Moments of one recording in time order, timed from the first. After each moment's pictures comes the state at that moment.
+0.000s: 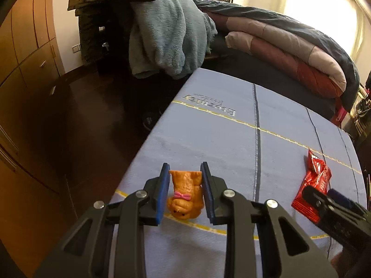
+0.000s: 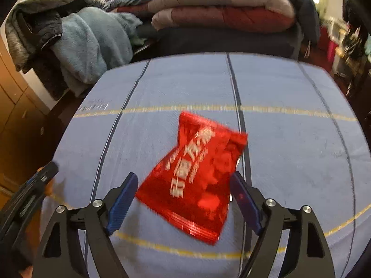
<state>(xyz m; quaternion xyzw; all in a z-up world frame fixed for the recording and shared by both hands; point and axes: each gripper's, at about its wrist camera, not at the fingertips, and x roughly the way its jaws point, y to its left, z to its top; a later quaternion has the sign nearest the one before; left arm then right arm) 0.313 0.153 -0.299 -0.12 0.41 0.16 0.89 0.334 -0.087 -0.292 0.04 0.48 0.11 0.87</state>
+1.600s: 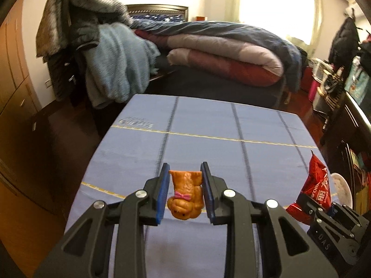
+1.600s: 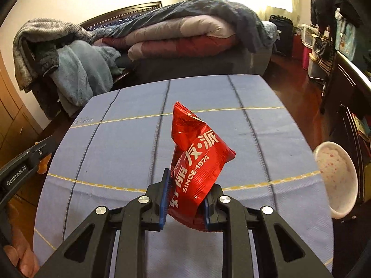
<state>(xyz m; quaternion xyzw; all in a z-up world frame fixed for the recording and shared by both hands) 0.271 0.007 -0.225 -0.04 0.37 0.06 0.93 0.243 -0.209 -0.242 0.07 0.42 0.06 0.90</state>
